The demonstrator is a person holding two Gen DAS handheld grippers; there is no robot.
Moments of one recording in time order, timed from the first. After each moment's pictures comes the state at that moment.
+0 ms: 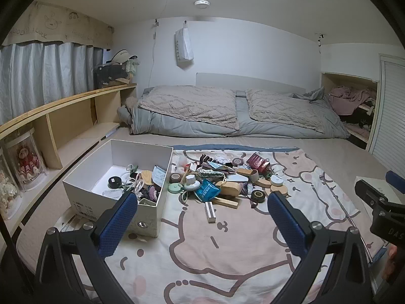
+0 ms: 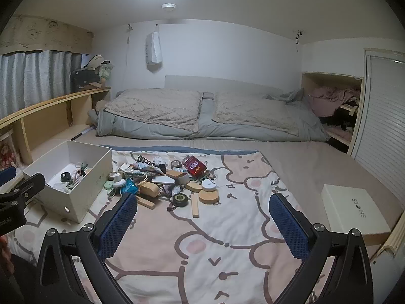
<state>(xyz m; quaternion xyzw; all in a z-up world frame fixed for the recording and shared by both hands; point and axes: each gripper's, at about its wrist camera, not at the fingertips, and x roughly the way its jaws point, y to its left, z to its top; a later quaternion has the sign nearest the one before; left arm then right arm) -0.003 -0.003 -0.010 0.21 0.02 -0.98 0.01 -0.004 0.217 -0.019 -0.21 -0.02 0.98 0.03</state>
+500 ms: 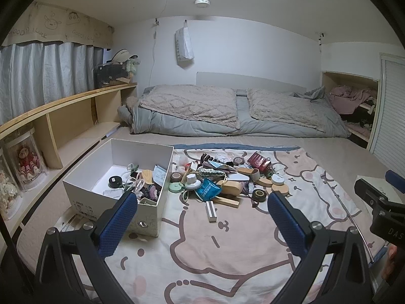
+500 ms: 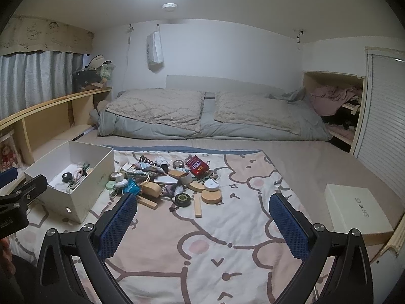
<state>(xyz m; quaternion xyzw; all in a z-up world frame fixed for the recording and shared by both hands) -0.006 -0.004 -0.014 0.22 0.02 -0.98 0.02 -0.007 0.216 -0.024 -0.21 -0.02 0.98 0.02</state>
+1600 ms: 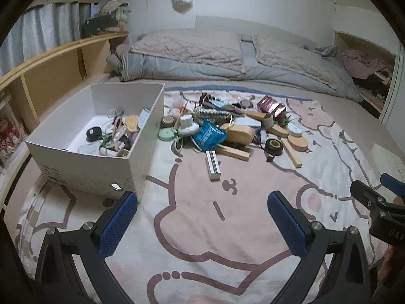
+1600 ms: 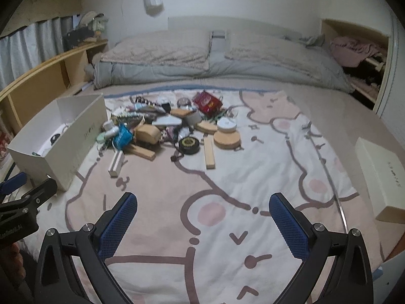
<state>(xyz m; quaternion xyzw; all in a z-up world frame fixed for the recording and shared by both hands) -0.098 0.005 -0.110 0.37 0.02 -0.93 0.02 -0.094 0.220 -0.120 -0.37 0.01 0.93 -0.01</state>
